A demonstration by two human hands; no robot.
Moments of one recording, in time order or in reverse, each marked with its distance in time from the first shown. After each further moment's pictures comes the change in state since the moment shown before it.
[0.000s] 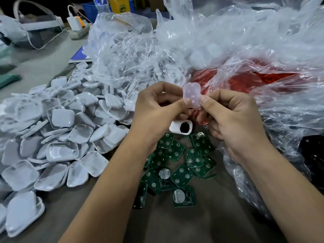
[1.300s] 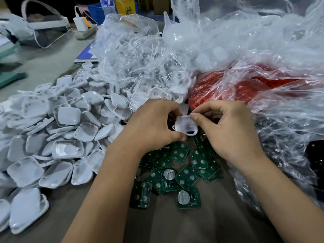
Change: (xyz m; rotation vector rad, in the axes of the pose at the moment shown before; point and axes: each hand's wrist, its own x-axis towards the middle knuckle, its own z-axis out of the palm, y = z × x) left_hand 0.009 -0.007 -0.033 1.007 -0.273 0.175; right_hand -0.002 0.007 0.010 -0.654 0.031 -0.224
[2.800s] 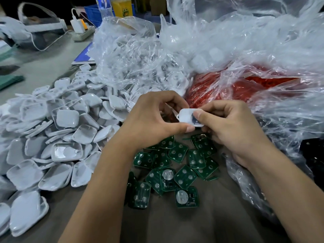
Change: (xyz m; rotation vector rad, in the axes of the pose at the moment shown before) left_hand -0.006 0.011 -0.012 -0.458 0.032 0.060; right_hand 0.004 0.005 -0.011 0.452 -0.134 0.325
